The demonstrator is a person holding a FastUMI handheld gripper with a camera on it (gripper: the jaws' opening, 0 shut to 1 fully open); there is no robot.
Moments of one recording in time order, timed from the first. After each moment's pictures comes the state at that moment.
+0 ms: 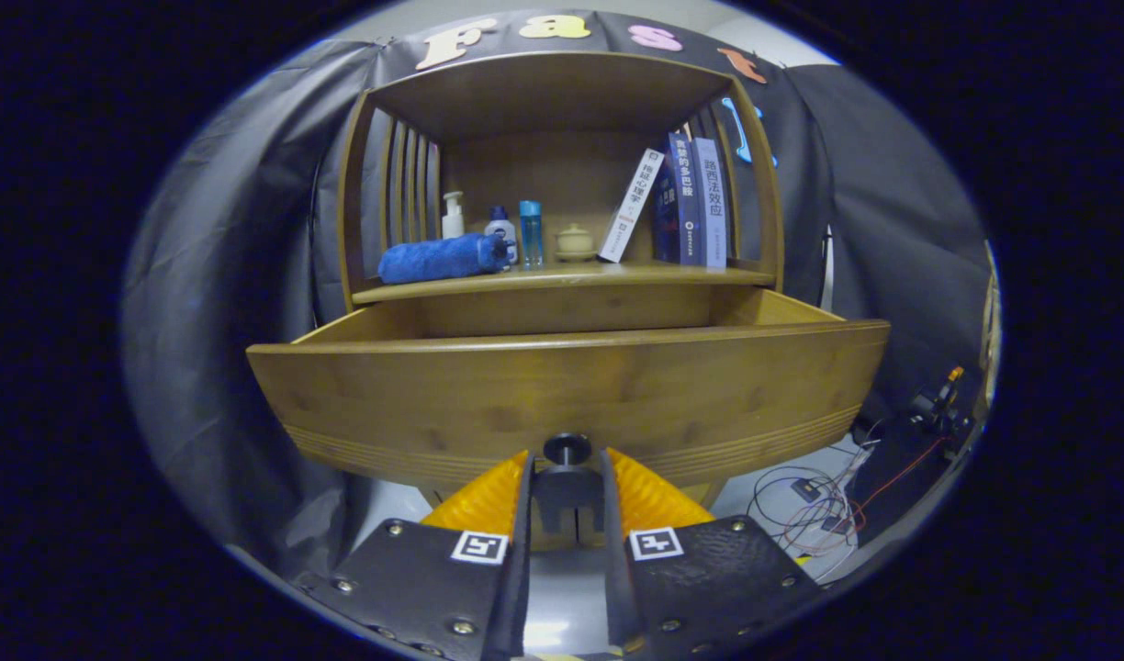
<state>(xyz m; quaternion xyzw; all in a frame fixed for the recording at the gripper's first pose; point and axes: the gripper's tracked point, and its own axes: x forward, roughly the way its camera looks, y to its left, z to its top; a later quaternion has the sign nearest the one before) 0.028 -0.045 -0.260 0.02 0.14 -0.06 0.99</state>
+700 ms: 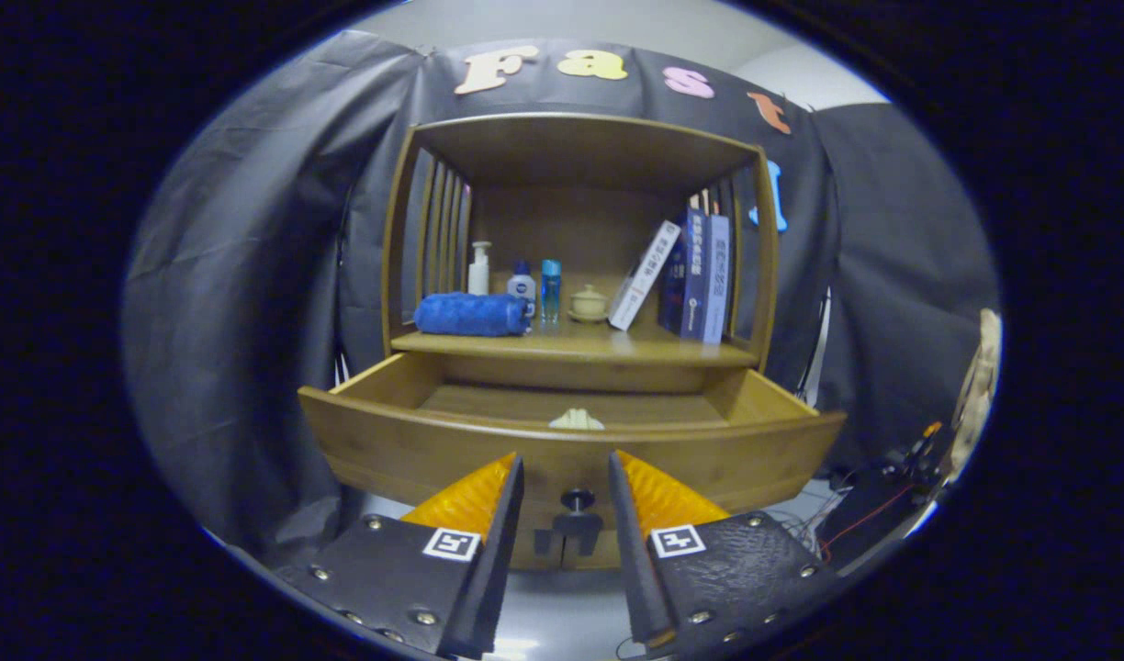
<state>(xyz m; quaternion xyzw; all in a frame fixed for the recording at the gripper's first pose) -0.006 -0.020 -0.164 -0.05 0.08 -0.05 0.99</state>
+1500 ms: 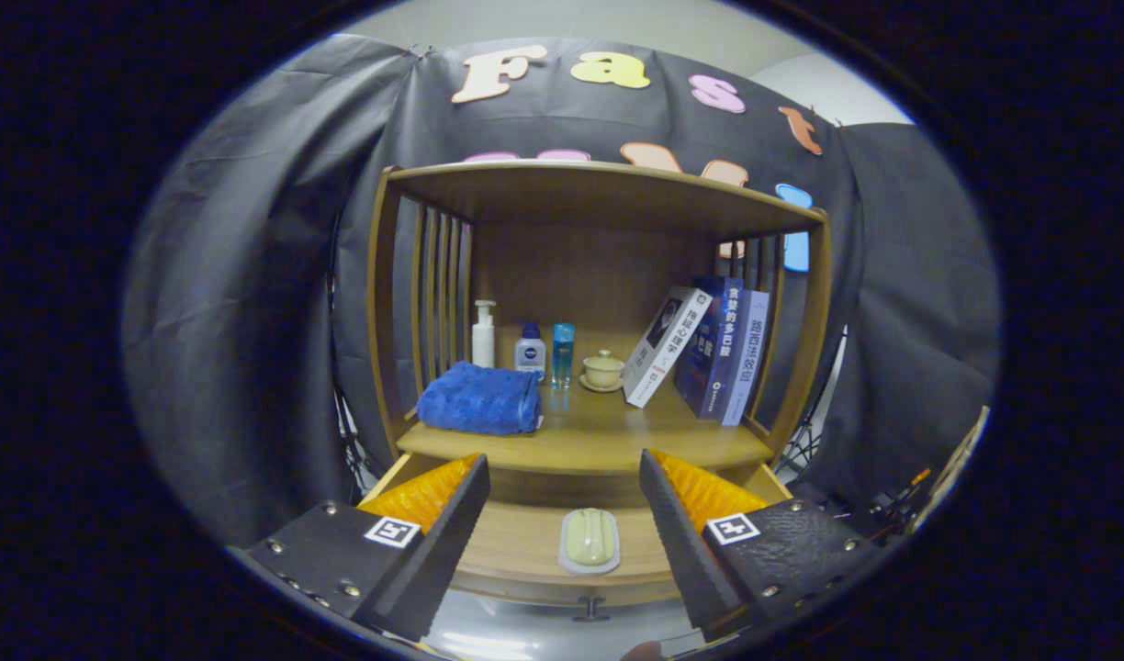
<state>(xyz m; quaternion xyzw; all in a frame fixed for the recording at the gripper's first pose) 0.089 -0.001 -0.035 -0.03 0.10 -0.05 0.99</state>
